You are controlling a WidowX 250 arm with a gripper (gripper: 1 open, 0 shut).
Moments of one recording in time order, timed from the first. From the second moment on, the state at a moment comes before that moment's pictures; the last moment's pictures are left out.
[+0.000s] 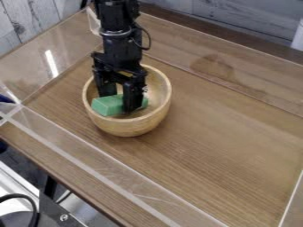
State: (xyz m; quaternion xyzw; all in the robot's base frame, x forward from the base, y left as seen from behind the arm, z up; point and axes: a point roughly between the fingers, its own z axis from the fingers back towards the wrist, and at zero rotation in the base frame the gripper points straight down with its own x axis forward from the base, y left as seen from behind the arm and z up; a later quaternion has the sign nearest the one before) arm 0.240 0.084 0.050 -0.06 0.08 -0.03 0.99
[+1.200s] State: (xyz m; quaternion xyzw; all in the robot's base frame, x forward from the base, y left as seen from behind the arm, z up) arm 0.238 0.081 0.053 -0.06 0.09 -0.01 0.99
